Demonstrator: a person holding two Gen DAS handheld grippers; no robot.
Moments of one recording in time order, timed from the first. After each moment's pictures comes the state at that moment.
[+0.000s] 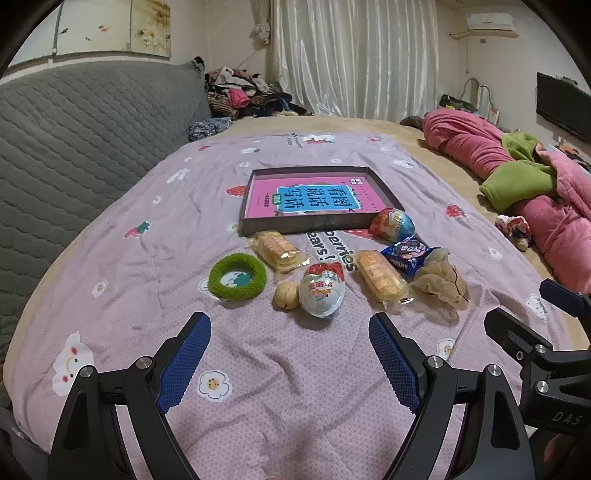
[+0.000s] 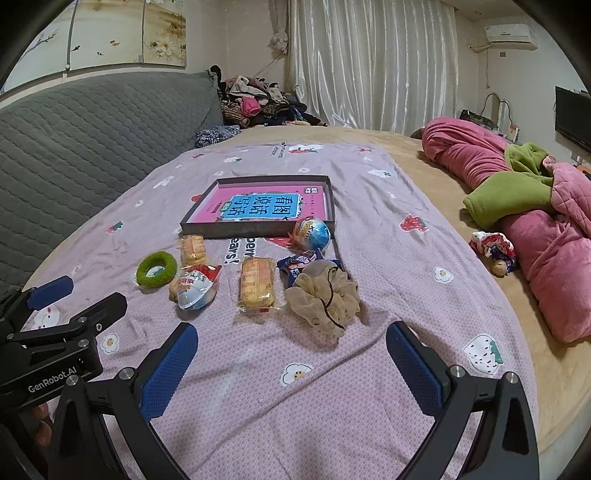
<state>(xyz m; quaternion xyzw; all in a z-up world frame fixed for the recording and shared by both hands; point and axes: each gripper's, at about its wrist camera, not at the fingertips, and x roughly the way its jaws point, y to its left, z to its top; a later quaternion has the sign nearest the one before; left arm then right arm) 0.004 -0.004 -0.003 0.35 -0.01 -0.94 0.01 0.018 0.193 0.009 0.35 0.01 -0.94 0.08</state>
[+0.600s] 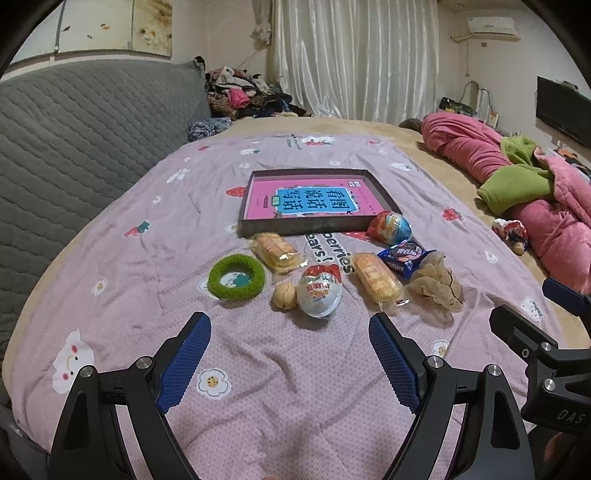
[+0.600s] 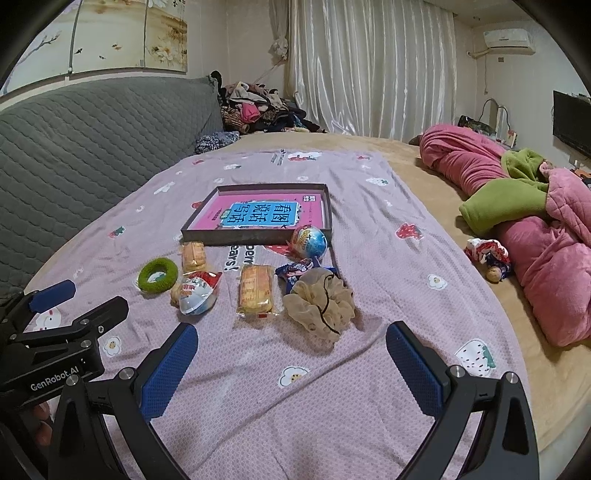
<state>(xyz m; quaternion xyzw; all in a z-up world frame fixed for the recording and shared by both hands) 0.010 -0.004 0.003 0.34 0.00 -0.94 0.01 0.026 0.194 0.020 0.33 0.02 -0.94 0.07</state>
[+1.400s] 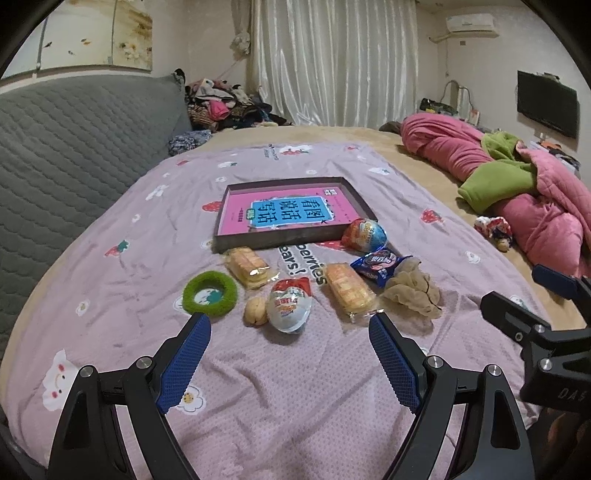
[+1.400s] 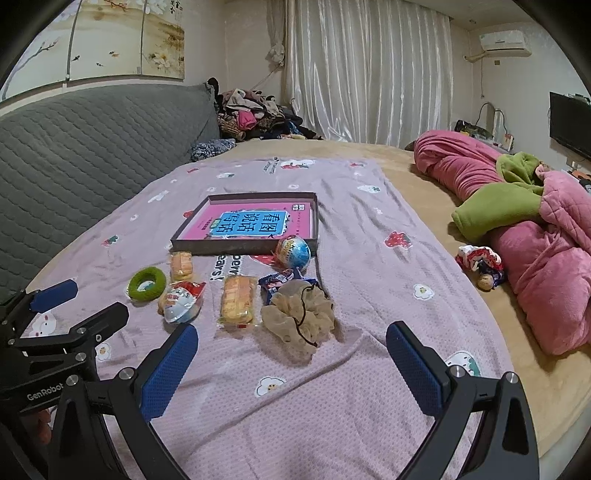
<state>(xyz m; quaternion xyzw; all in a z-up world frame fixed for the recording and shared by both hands) 0.003 0.019 0.005 0.33 -0.02 -0.94 -0.02 0.016 0.219 0.023 0.32 0.01 -0.94 0.07</state>
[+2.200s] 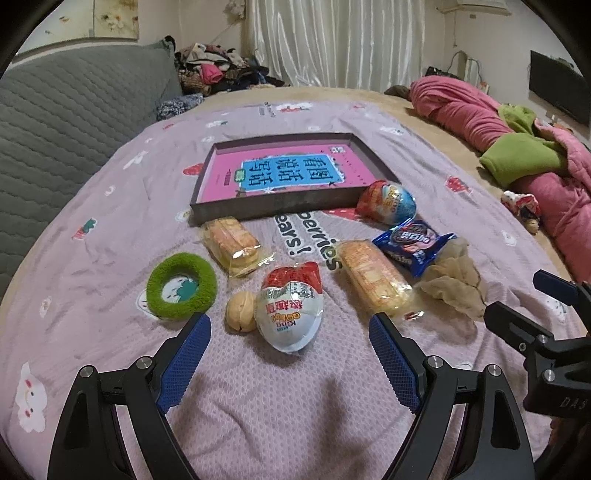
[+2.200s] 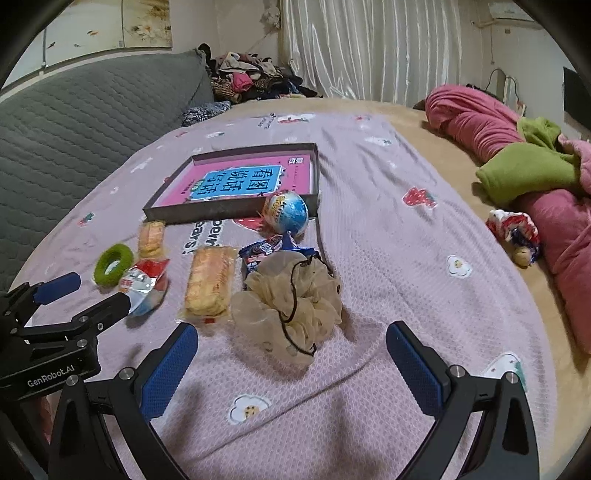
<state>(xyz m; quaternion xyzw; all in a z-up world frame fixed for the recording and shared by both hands) -0.084 0.024 -0.051 0.40 -0.02 -0.91 -0.02 -0.059 0.224 -0.039 0.40 0.00 -0.91 0.08</state>
